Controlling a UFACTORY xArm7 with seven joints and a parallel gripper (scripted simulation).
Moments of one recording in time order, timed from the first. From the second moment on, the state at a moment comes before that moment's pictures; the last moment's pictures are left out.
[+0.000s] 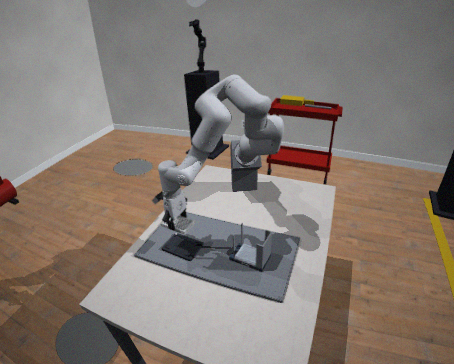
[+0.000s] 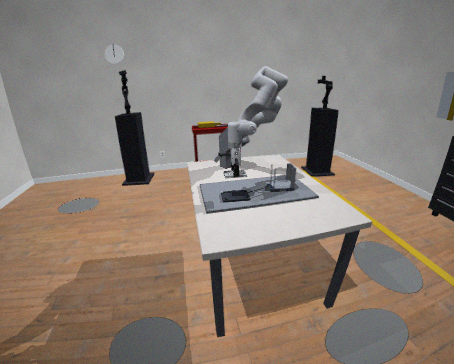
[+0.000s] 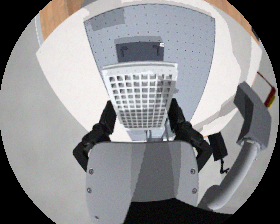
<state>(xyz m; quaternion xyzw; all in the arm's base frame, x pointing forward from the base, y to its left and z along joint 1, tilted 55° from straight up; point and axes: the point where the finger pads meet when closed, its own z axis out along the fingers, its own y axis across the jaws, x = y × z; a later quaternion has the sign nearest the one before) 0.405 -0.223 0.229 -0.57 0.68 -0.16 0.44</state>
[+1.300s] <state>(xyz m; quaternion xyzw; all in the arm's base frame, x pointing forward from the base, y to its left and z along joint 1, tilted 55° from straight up) 0.378 -0.221 0.250 -0.55 0.69 -0.15 0.44</state>
